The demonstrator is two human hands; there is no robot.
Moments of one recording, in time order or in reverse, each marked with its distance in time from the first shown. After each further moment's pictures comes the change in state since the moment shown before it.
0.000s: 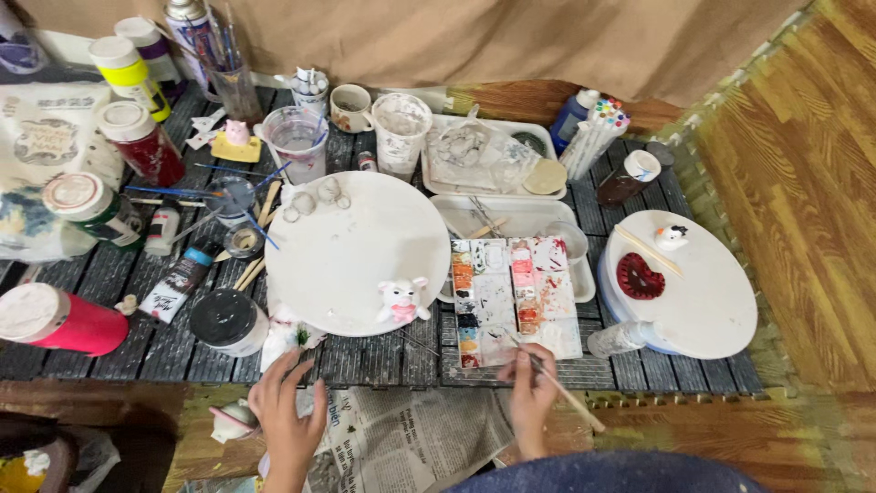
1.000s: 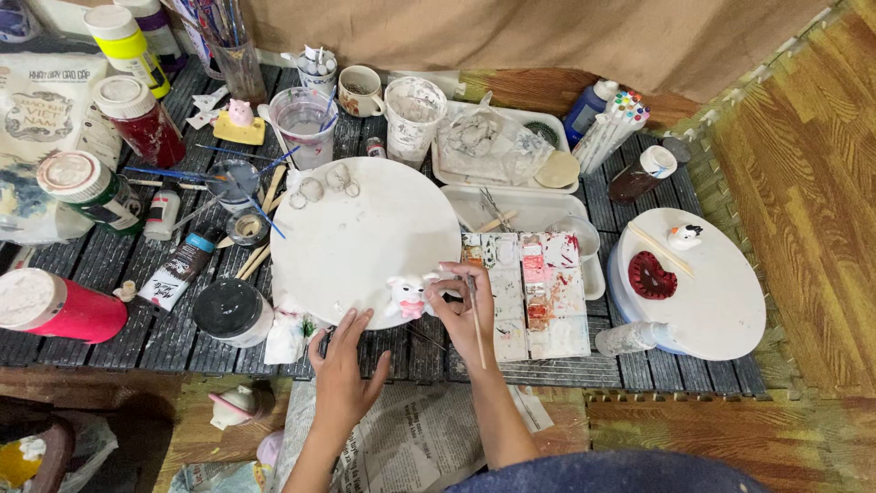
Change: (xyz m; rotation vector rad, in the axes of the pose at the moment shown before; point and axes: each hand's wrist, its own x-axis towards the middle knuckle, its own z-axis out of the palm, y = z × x) left_hand 0.049 0.052 0.023 -0.137 -0.227 0.080; right_hand 0.053 -0.067 0.153 0.081 -0.414 0.057
